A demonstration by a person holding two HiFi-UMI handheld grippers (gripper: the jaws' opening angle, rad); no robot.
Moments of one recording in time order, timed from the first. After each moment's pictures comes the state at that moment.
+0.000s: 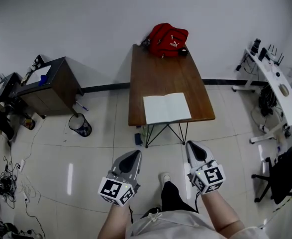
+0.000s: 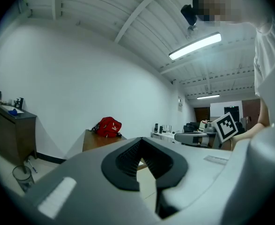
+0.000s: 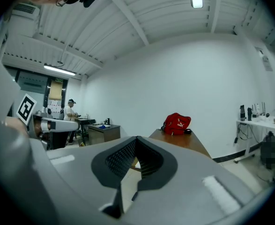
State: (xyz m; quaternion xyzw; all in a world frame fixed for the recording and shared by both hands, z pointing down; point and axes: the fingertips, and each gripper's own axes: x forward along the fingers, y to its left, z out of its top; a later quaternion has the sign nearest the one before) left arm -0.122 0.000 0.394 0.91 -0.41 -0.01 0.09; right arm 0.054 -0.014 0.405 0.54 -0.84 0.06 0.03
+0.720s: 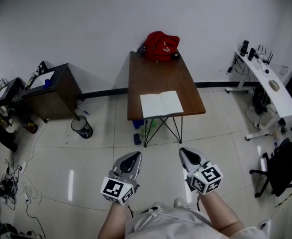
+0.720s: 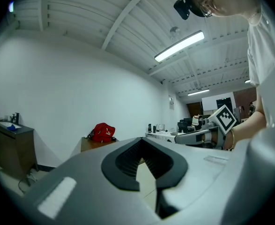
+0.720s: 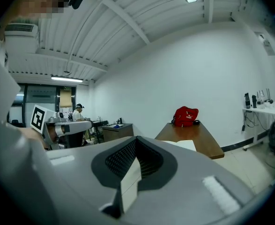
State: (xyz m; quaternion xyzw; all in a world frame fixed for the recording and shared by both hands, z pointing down) left arm -0.104 0.106 0.365 0.92 -0.38 0.00 0.03; right arm 0.048 0.106 0.393 0.49 -0.87 0.11 0.02
